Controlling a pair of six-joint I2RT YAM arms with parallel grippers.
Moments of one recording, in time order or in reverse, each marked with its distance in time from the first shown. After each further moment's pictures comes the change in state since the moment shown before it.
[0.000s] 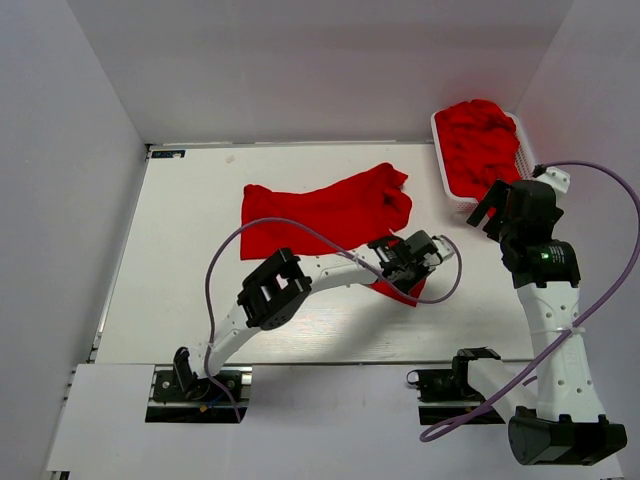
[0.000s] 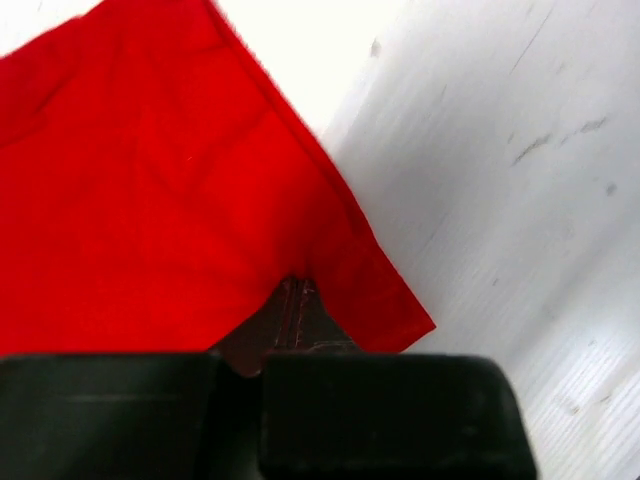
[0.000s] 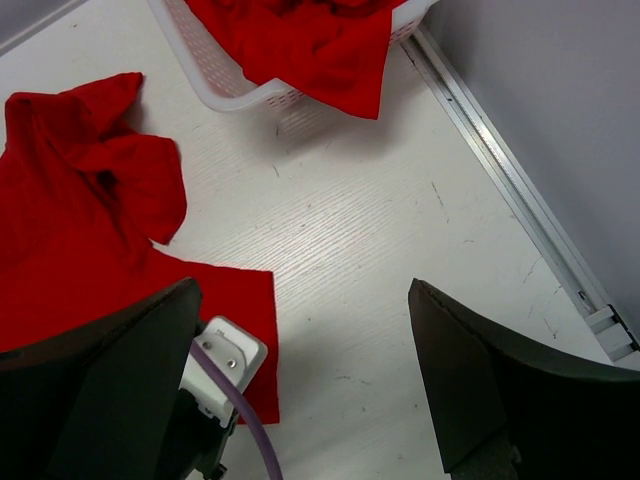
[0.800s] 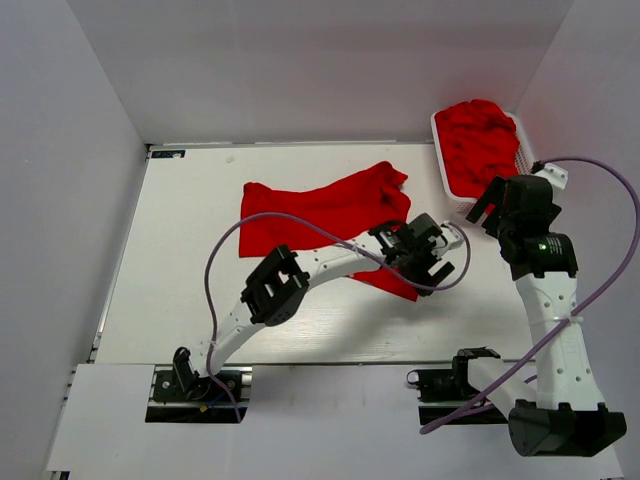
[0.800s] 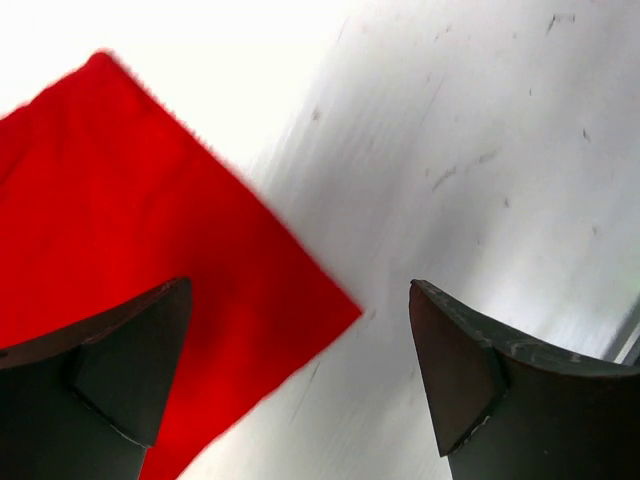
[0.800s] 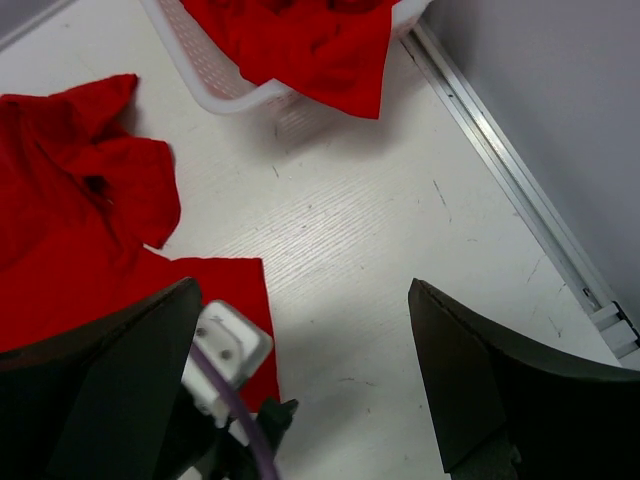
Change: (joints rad) left arm 0.044 0.003 0.130 -0.075 0.167 0.019; right arm 0.000 0.057 0.010 -0.003 0.006 0.019
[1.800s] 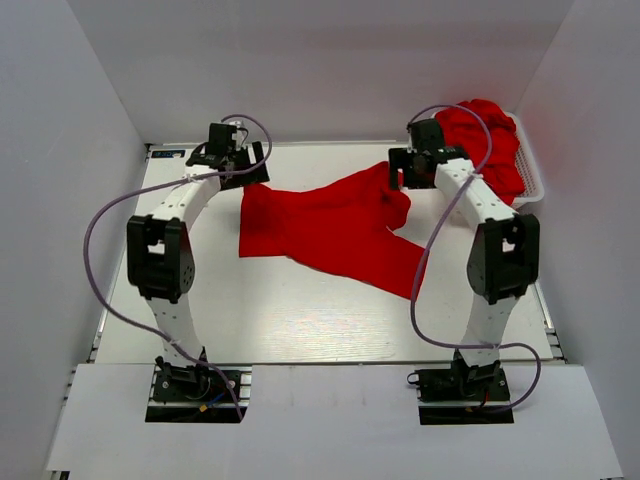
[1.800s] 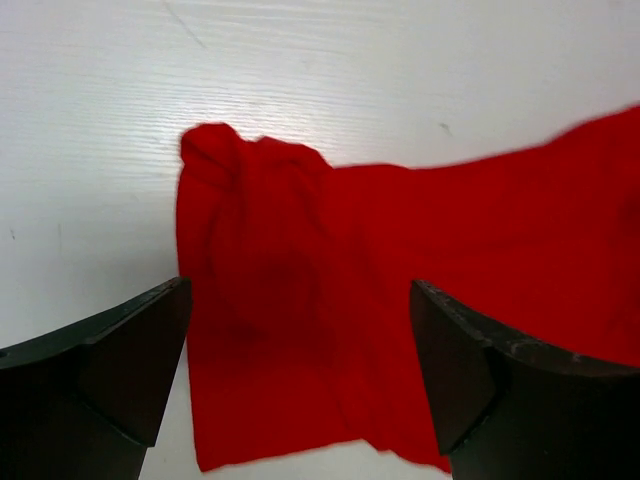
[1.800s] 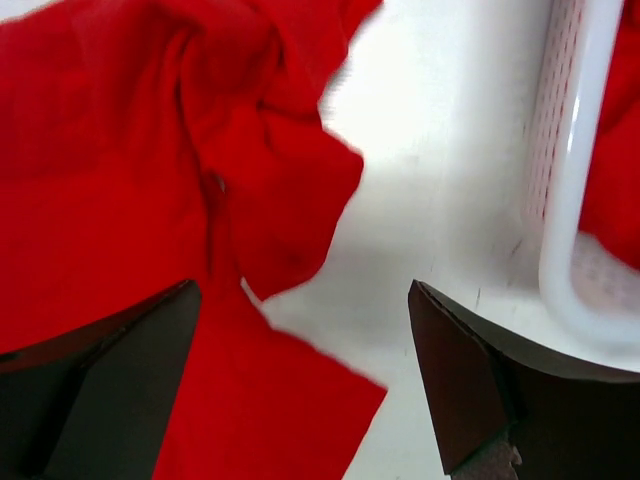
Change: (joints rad) left arm 0.915 -0.420 -0.441 0.115 -0.109 -0.236; right arm 0.216 0.960 0.530 0.160 -0.236 -0.296
